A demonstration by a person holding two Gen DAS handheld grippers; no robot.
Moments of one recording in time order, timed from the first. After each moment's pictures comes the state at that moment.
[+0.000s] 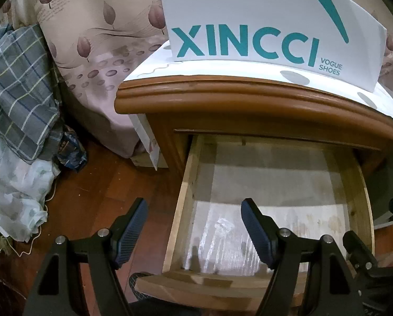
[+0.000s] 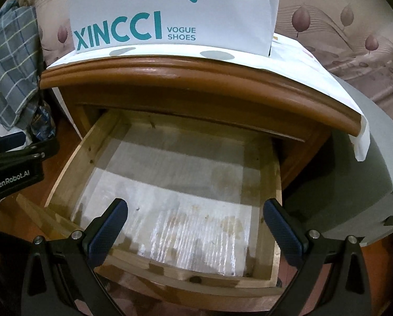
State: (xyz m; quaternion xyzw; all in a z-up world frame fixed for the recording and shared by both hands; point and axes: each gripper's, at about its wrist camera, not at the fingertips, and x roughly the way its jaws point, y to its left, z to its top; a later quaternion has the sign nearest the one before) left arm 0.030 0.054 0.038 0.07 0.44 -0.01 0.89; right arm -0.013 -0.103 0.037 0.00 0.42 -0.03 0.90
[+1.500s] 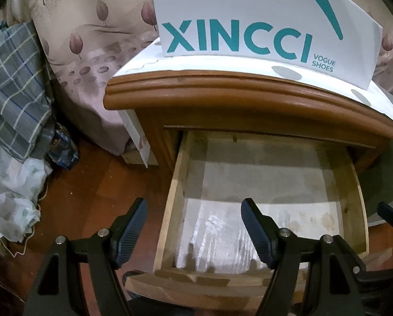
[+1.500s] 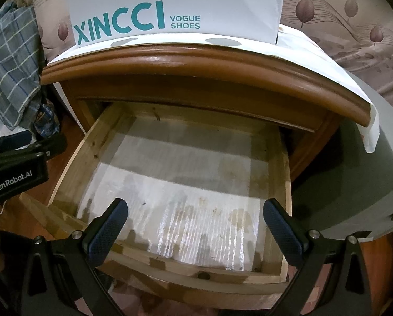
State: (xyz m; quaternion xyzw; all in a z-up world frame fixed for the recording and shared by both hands) left arm 0.031 0.050 0.033 0.06 0.45 -0.04 0.89; right arm -0.010 -0.098 0.031 0.01 0.44 -0.02 0.90
